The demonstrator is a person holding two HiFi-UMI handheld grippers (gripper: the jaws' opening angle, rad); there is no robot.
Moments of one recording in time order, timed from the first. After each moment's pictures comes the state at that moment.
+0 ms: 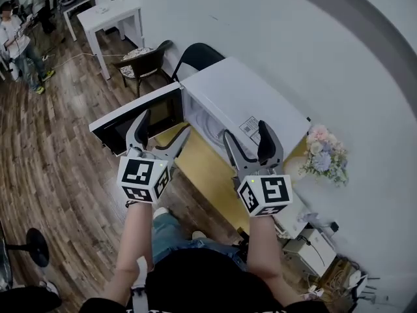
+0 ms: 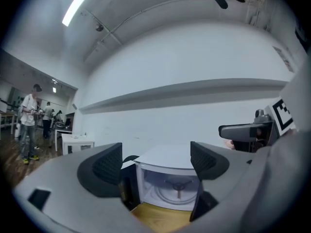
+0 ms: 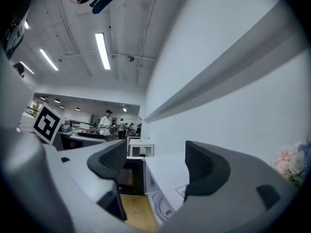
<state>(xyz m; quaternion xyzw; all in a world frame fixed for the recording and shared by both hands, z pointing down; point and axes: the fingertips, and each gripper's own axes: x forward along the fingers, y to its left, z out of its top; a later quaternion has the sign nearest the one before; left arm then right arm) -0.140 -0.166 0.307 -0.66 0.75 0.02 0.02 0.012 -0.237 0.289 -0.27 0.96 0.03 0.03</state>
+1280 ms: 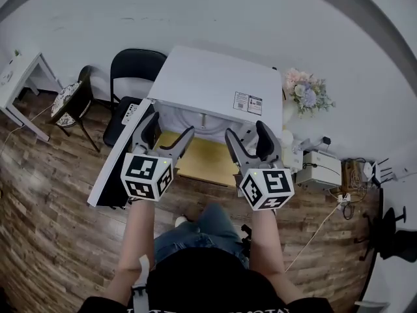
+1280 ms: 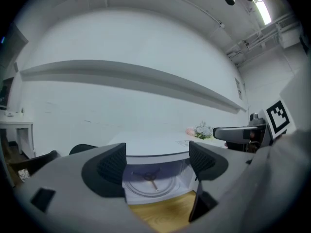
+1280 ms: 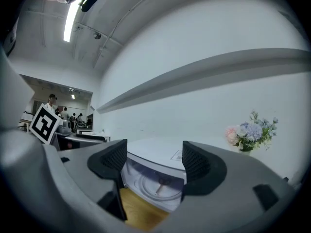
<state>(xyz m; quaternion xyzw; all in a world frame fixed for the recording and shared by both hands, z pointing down) -0.165 -0.243 0.361 -0.87 0.49 -0.01 -0.05 -0.003 -0.219 0.341 -0.56 0.83 -0.02 0.00</state>
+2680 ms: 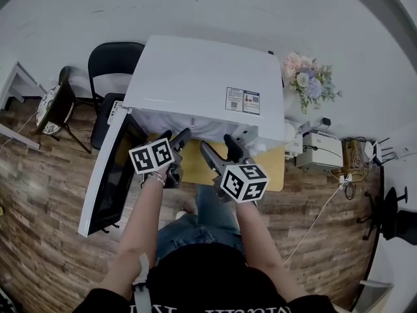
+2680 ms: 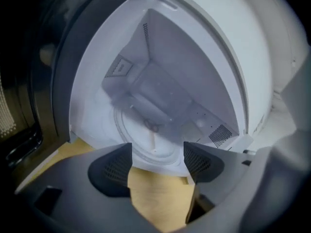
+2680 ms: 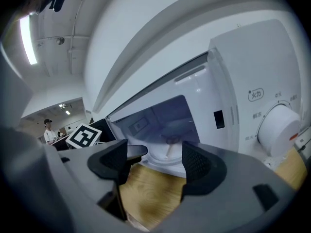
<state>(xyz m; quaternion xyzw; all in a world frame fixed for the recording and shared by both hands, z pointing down) -0.119 -0.340 0.582 -0.80 0.44 -0.02 -0.42 -0.018 -0.276 0.508 -0.52 0.82 -0.25 -0.02</state>
